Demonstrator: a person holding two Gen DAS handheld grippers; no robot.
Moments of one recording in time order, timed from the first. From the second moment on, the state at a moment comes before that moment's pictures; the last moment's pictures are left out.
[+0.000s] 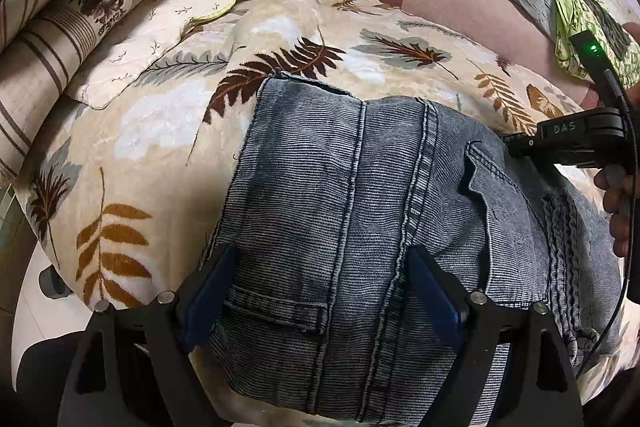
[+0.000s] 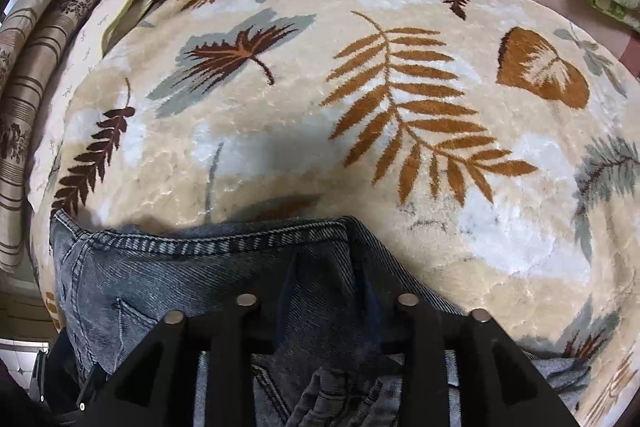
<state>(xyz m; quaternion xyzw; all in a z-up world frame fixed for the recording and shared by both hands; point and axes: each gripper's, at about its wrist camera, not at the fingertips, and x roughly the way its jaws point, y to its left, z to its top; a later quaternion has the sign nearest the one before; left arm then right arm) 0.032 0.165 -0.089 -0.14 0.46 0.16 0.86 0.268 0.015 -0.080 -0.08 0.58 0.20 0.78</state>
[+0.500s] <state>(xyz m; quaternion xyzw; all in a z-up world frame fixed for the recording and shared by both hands) 0.031 0.165 -0.088 -0.15 0.45 0.15 0.87 0.220 0.013 -0.089 -0.05 0.61 0.25 0.75</state>
